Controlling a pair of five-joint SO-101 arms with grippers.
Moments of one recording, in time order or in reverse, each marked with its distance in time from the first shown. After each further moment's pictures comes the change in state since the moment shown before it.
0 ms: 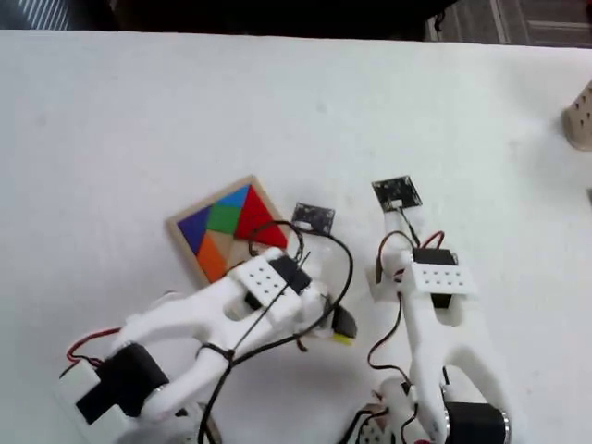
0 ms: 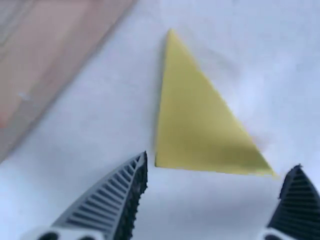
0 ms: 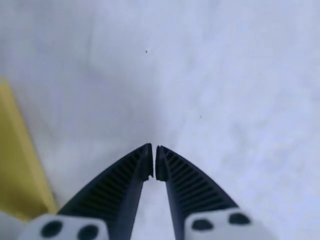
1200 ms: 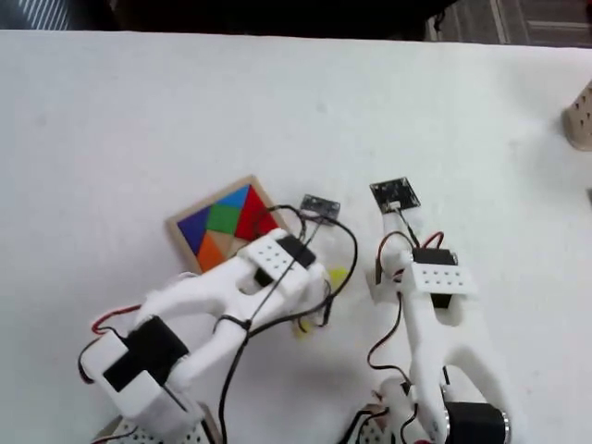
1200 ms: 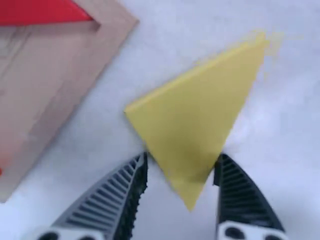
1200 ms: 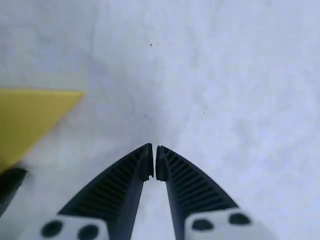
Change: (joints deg) left arm -4.6 11.3 -8.5 1.6 -7.5; right arm 0.0 0.0 0.0 0.6 0.9
